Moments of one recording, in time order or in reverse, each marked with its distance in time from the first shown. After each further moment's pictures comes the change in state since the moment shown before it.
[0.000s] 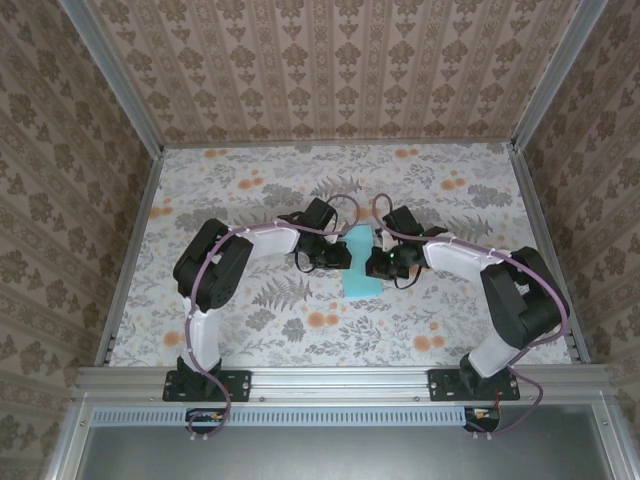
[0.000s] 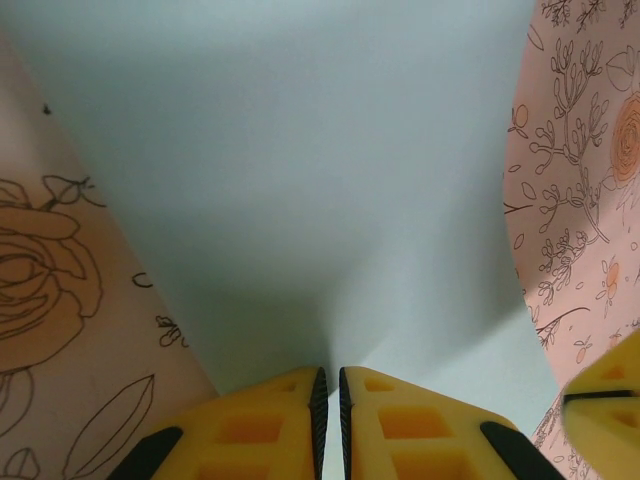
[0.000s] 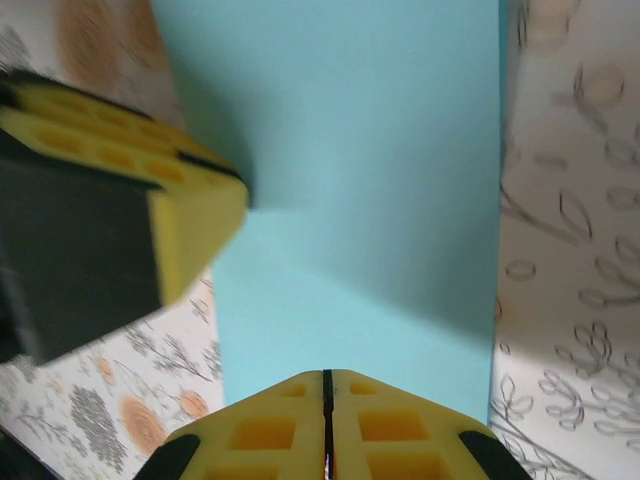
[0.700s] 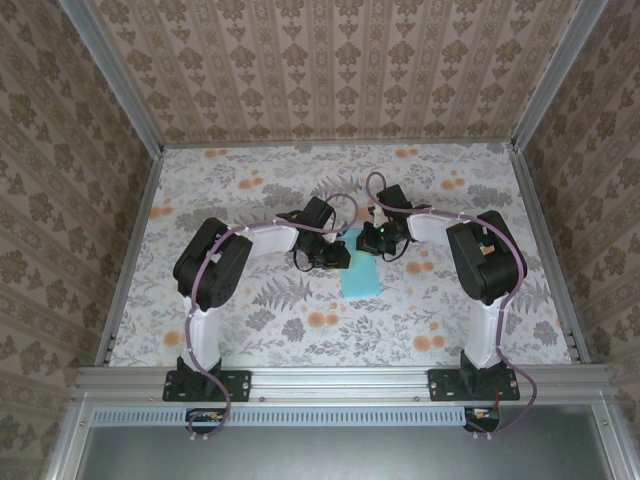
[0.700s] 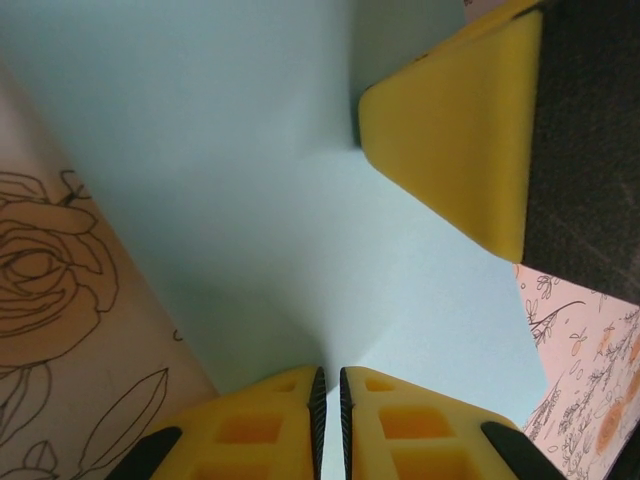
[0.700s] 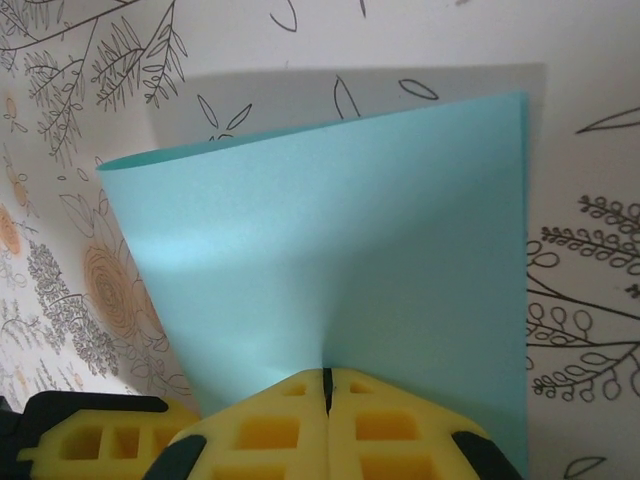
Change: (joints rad) left arm 0.015 0.006 0.006 -0.016 0.026 0.008; right arm -0.087 0.339 0.289 0.095 -0.073 -0.002
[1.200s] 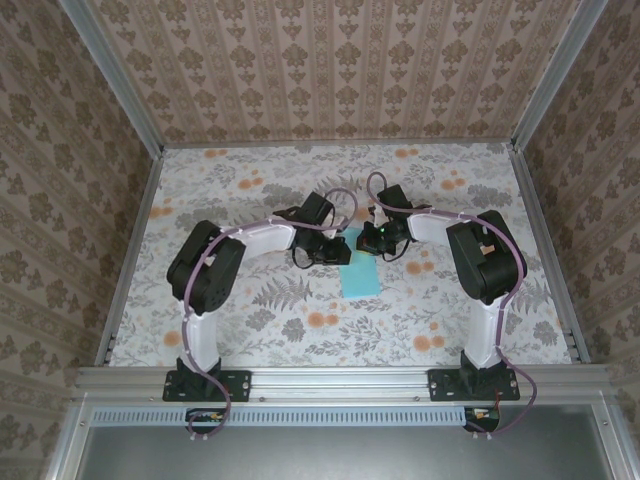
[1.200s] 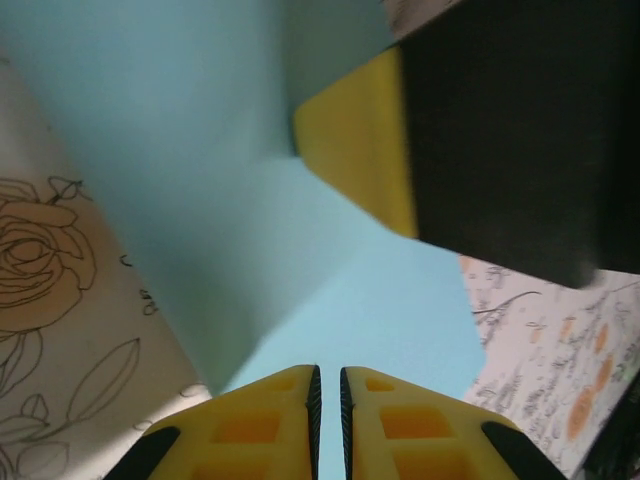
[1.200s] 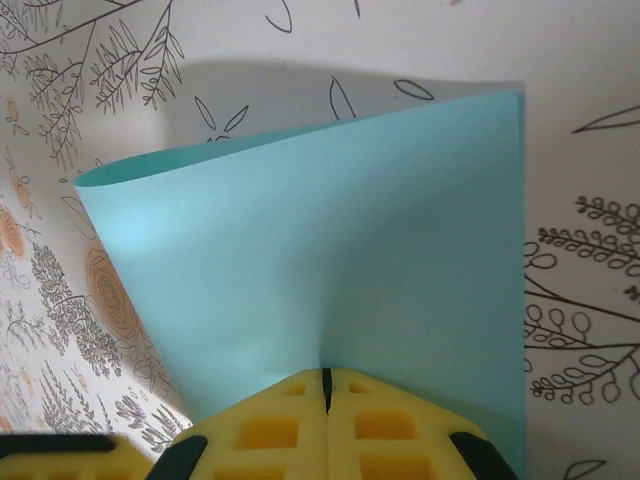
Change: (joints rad) left arm -0.001 -0.036 0.010 -0.025 0.004 0.005; right arm -0.003 0.012 -0.001 0.005 -0.019 0.011
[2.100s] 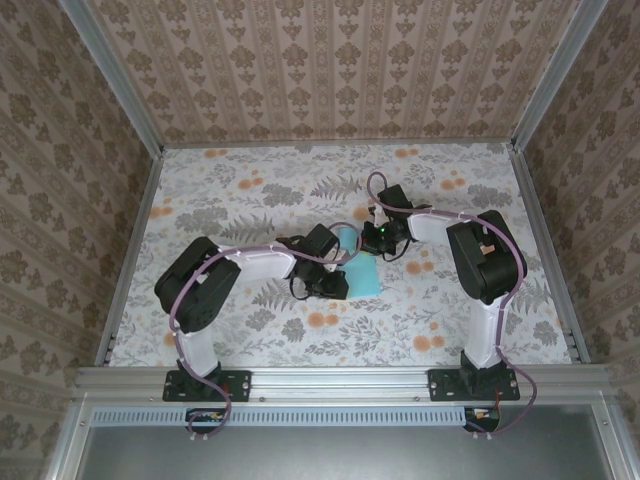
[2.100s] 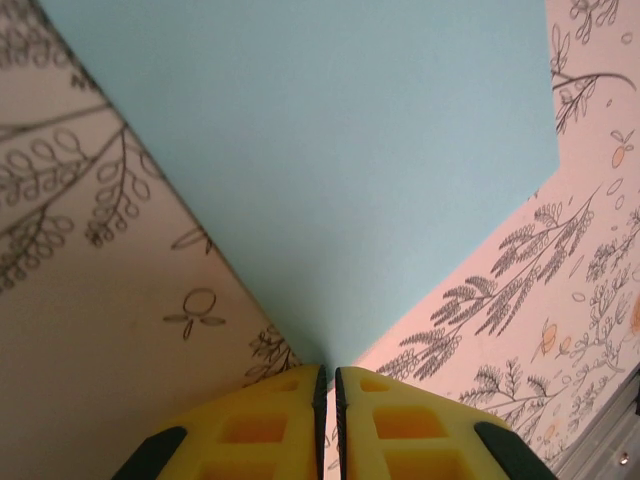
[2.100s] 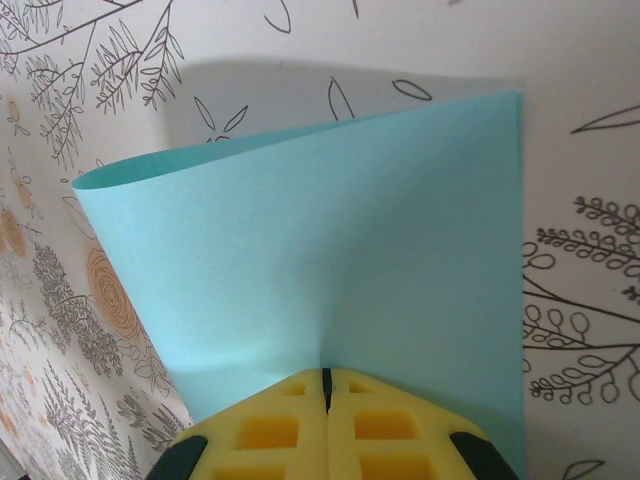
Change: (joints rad) left arm -0.138 -0.154 -0.245 0.012 -0.051 -0.064; right arm -0.006 0.000 0.000 0.000 -0.004 0.000
